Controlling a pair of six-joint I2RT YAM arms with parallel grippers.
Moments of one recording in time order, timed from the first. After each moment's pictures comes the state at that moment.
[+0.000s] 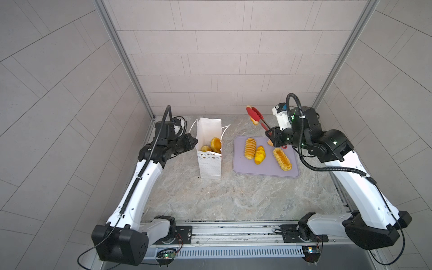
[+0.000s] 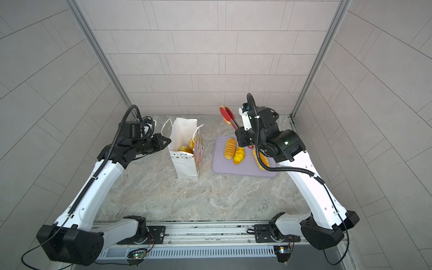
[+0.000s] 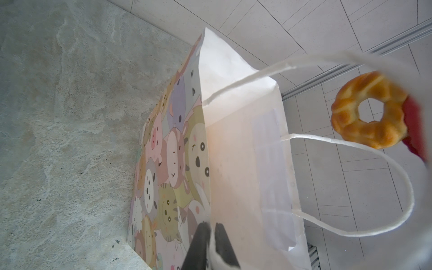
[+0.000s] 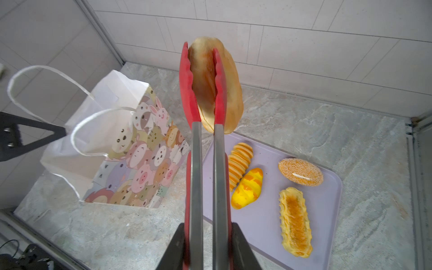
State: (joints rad) left arm -0.13 1.18 1.19 -0.69 0.45 -0.50; right arm 0.51 1.29 1.75 -1.08 0.04 0.22
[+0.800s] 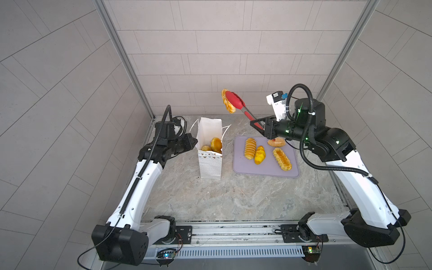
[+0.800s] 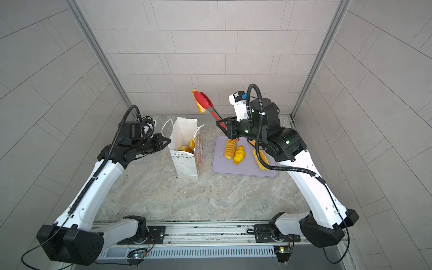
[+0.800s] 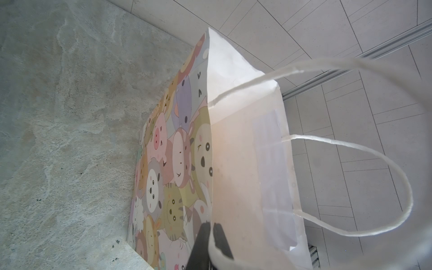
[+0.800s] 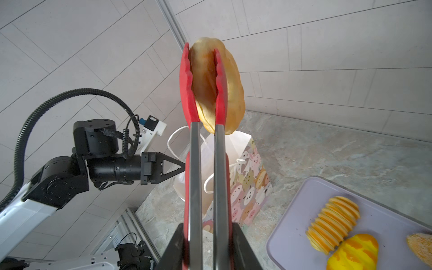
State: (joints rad) left arm -0.13 1.18 1.19 -0.69 0.45 -0.50; right arm 0.57 1.32 1.81 -0.83 -0.28 0.38
